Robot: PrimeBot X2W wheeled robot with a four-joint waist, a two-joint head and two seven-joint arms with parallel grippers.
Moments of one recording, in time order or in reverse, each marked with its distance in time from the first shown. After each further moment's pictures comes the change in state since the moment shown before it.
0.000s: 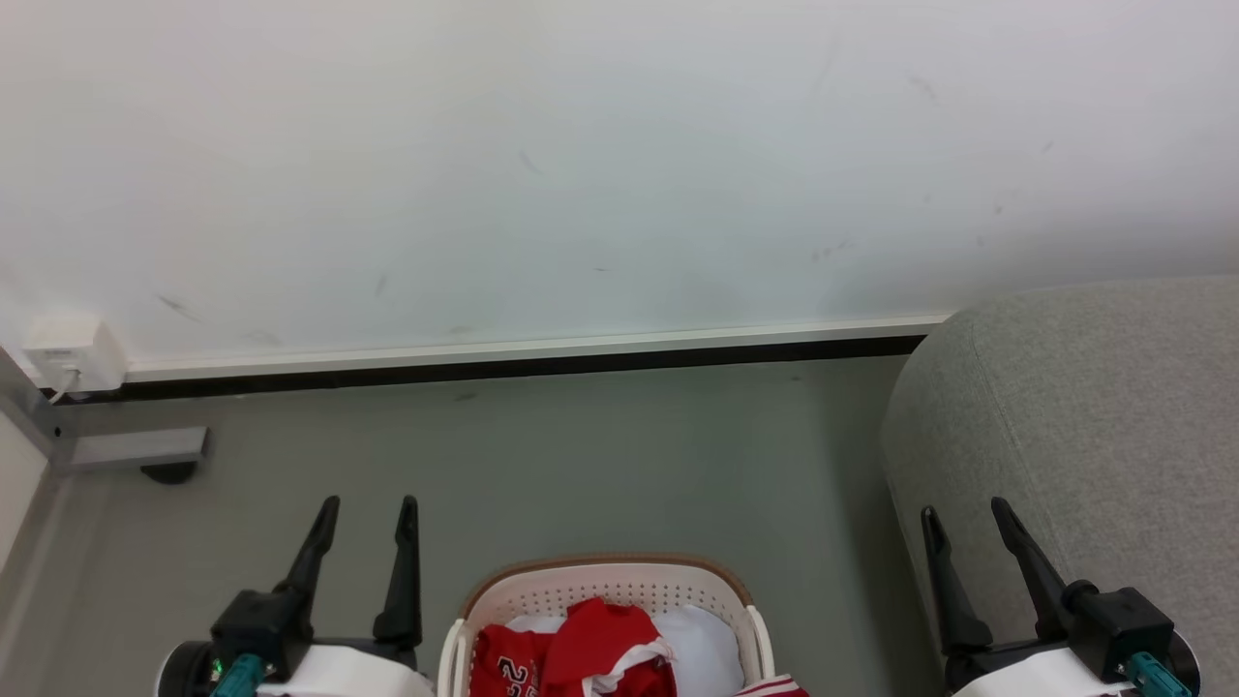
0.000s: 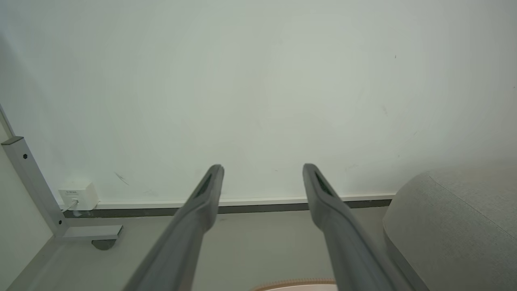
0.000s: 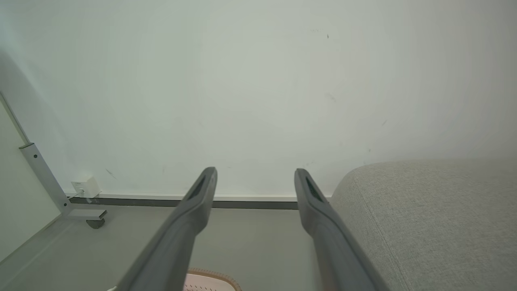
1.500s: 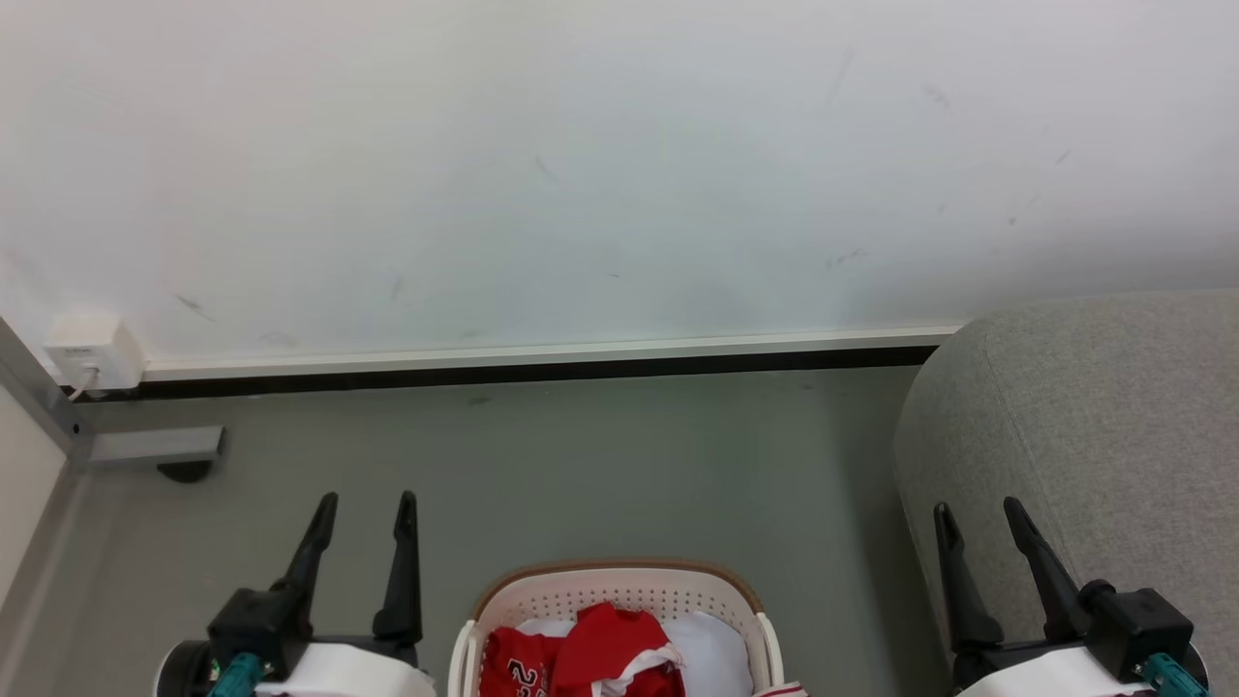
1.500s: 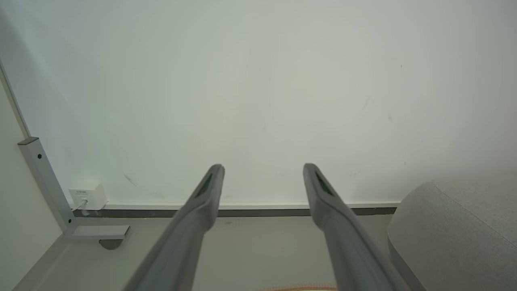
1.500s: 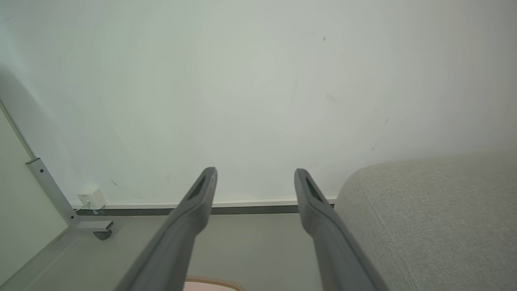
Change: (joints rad) left arm 0.008 0.006 -0.017 -0.027 -0.026 0.000 0.020; right arm 0.011 0.001 -0.012 -0.024 0.055 0.000 0.021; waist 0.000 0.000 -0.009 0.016
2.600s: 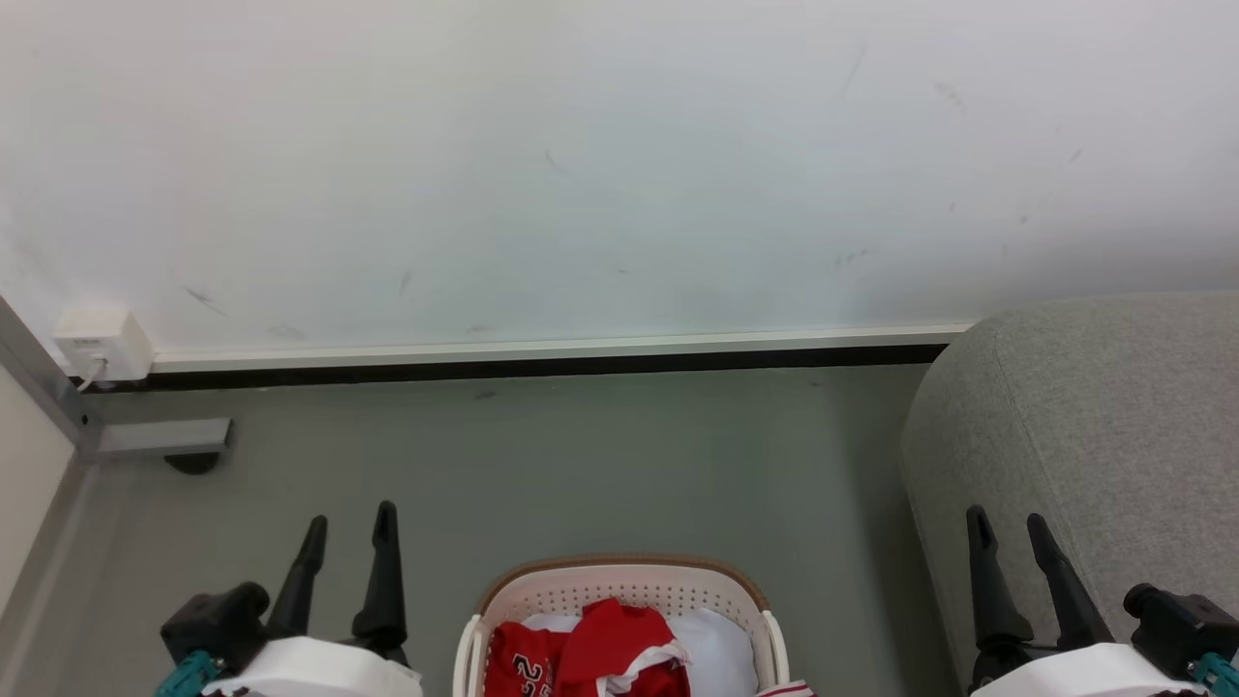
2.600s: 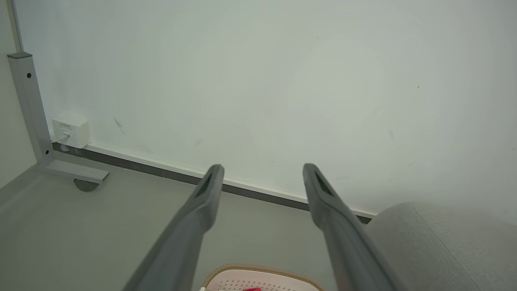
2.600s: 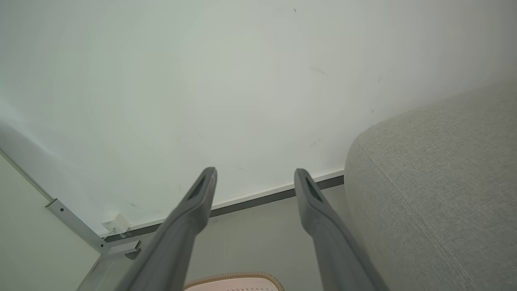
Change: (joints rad) left arm 0.004 -0.001 0.014 0.018 -0.263 -0.008 0.068; right arm 0.018 0.001 -0.031 -0.012 0.242 0.000 0.064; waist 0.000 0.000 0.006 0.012
